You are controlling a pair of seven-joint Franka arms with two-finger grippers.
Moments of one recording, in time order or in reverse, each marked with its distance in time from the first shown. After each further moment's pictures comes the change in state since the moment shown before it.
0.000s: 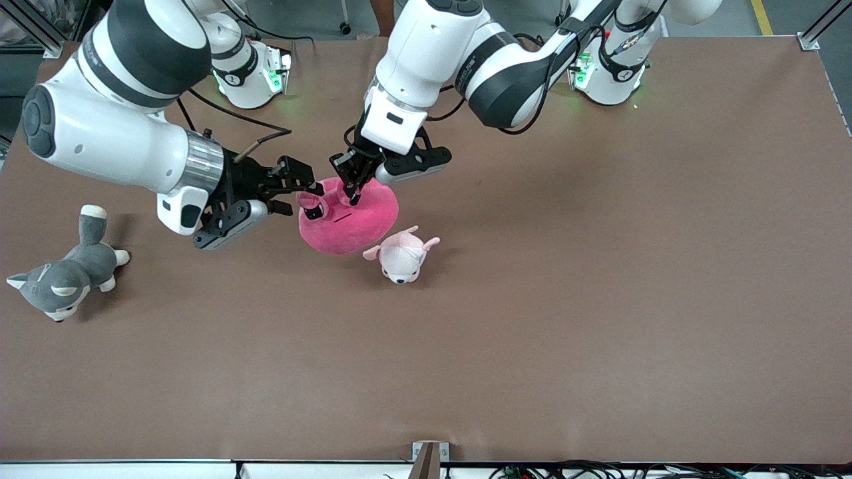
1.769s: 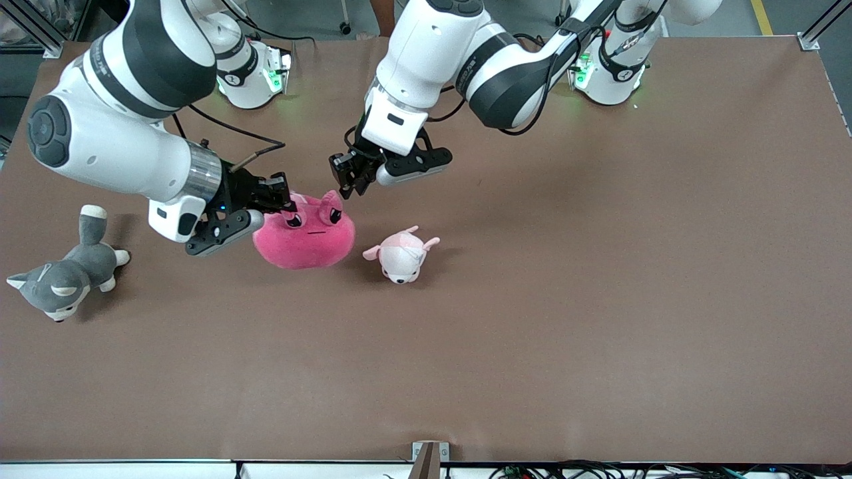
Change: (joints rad) left arm 0.000 0.001 0.003 0.004 0.000 0.000 -0.001; right arm -0.003 0.008 -0.030 0.010 -0.105 -0.054 -0.004
